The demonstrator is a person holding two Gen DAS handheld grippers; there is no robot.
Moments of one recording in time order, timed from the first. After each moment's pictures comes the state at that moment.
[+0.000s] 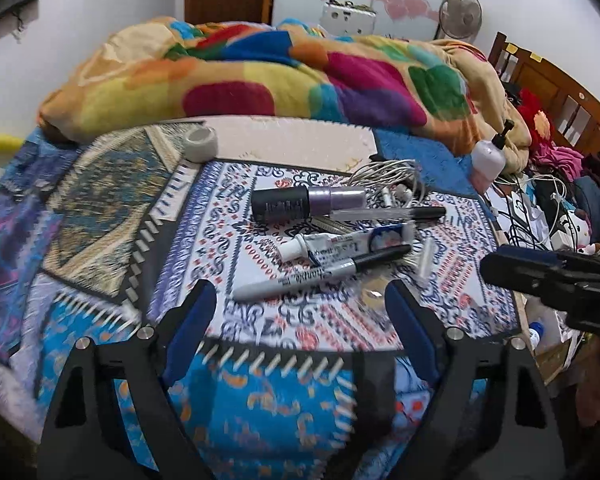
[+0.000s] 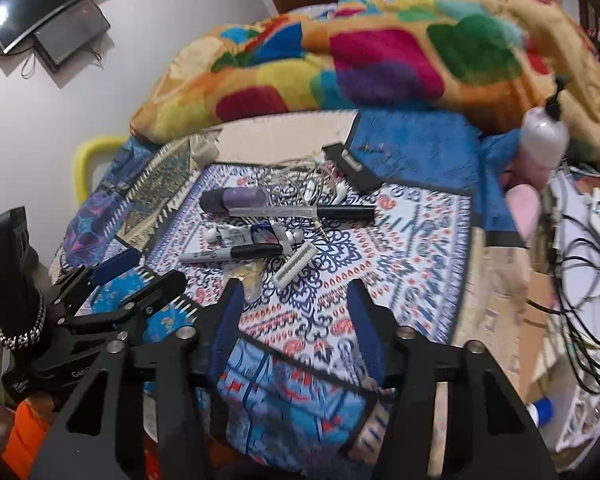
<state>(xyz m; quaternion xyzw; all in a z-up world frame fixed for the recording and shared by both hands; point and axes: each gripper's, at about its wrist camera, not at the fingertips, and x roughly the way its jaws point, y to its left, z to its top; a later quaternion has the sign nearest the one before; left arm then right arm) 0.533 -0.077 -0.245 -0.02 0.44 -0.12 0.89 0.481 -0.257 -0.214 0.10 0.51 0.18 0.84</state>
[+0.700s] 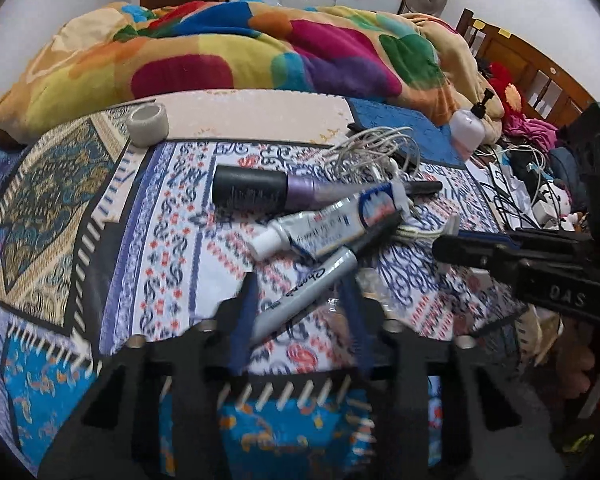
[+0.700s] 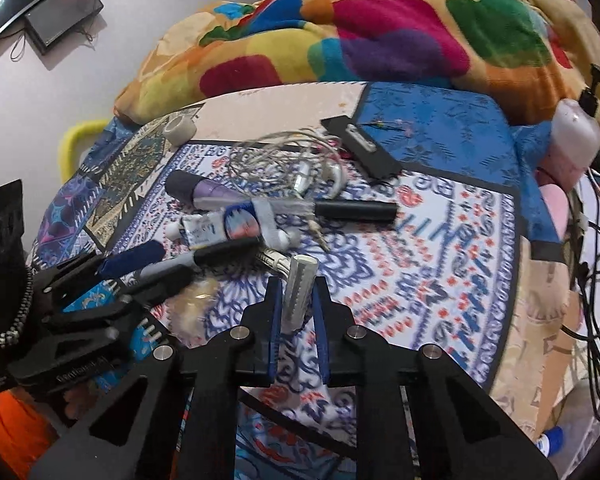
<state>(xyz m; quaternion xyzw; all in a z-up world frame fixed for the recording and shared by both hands) 0.548 -0.079 -0.272 -0.01 0.47 -0.19 0.86 0.497 -0.254 -0.241 0.07 0.52 0.16 0.84</state>
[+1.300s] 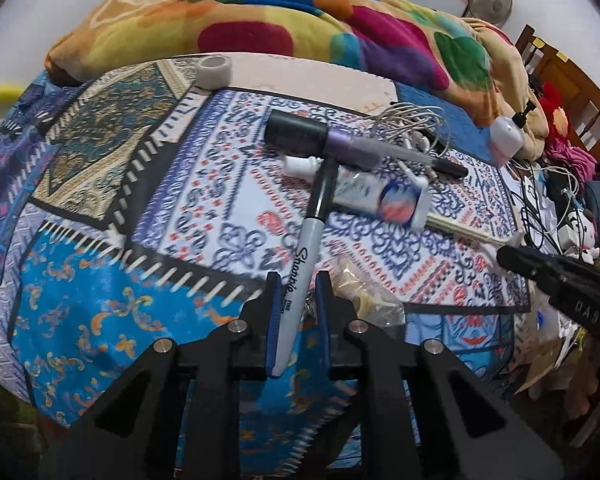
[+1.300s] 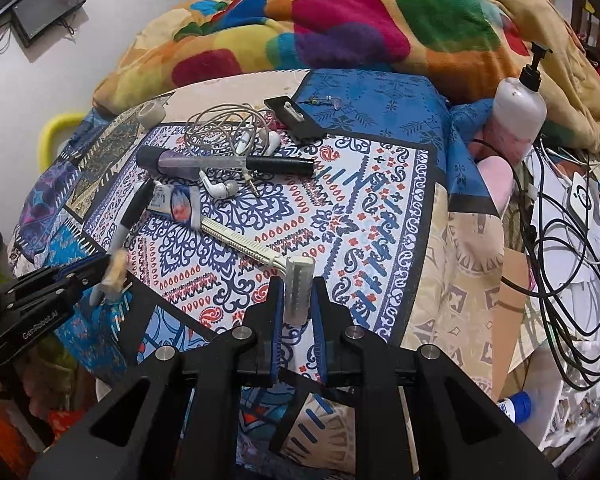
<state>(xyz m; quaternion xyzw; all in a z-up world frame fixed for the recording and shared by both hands) 0.518 -0.077 -0.270 -0.05 0.51 -0.09 0.85 0.468 -0.282 -0.237 0.04 0.53 0.12 0.84</state>
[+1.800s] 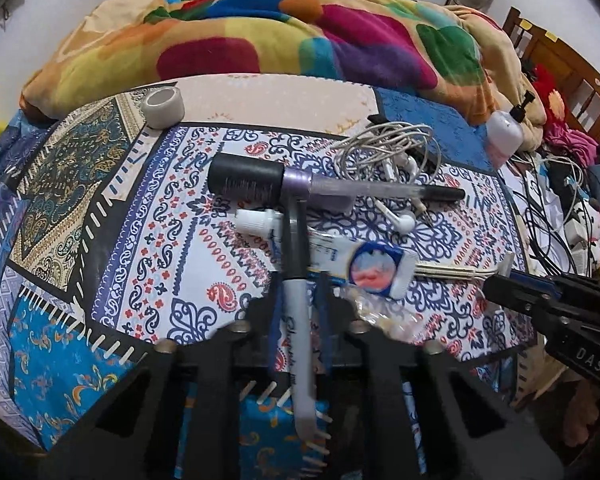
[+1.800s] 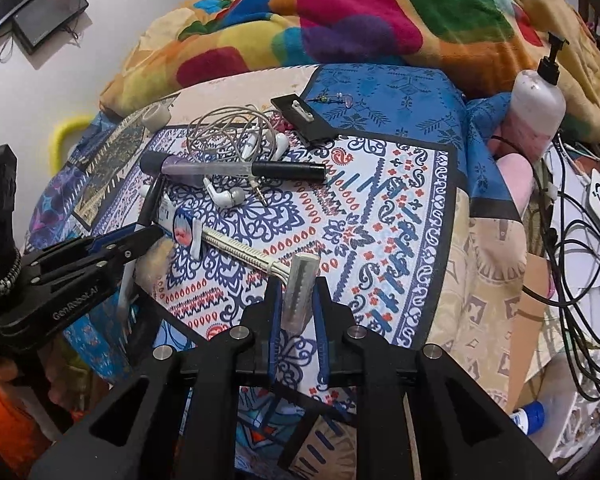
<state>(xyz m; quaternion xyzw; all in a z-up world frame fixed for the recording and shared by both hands) 0.555 -0.110 -0.273 -0.01 0.50 -0.10 0.86 0.479 -0.284 -0.244 0.07 0.53 0.14 0.84</state>
